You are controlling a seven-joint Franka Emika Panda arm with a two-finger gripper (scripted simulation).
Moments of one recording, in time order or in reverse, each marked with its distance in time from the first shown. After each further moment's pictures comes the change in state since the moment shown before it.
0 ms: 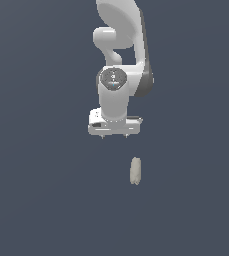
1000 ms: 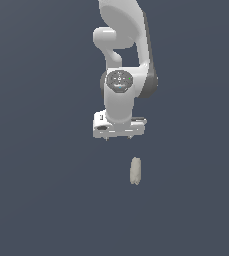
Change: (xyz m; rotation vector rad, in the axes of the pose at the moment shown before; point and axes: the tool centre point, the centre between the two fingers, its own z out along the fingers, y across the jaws) arm 0.008 -0.016 0.003 0.006 0.004 -0.044
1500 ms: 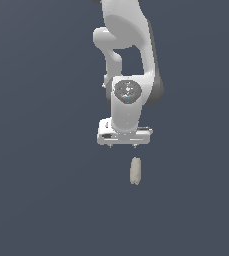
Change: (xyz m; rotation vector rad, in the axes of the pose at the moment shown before) arm 0.032 -0.016 0.010 -0.005 0.017 0.063
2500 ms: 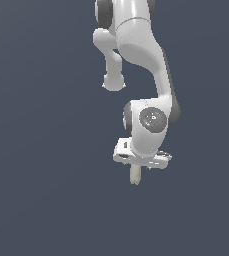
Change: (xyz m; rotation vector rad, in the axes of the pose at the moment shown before) arm 0.071 -0.059 0.041 -0.007 0.049 0.172
